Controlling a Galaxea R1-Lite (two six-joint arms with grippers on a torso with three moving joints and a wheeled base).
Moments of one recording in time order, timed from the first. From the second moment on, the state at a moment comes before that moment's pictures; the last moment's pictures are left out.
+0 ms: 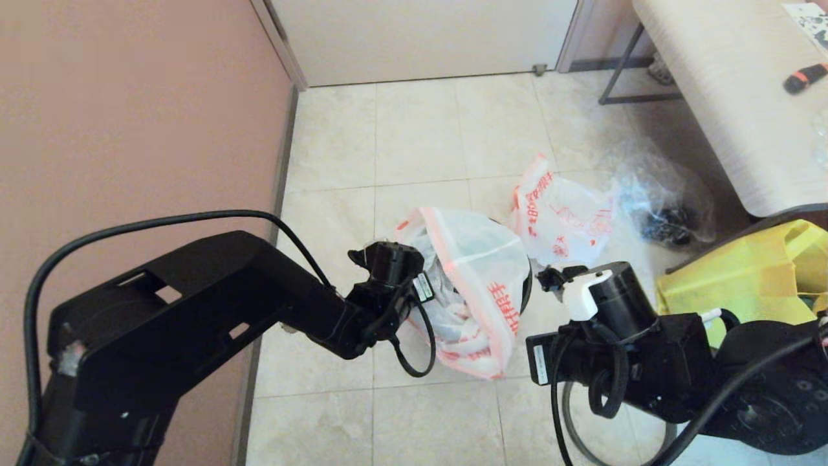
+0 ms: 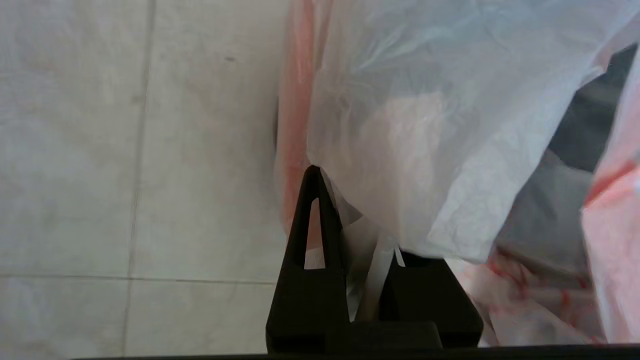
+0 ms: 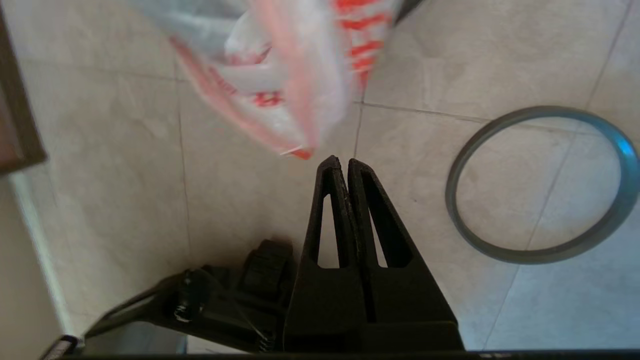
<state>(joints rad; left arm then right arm) -0.58 2.30 -1.28 -0.58 0.39 -0.58 0.71 1.79 -0.88 -0.23 -0.35 0.34</state>
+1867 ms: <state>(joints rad) -0.58 2.32 -1.31 -0.62 0.26 -0.61 0.63 2.18 -1.02 -0.46 -0.36 0.17</state>
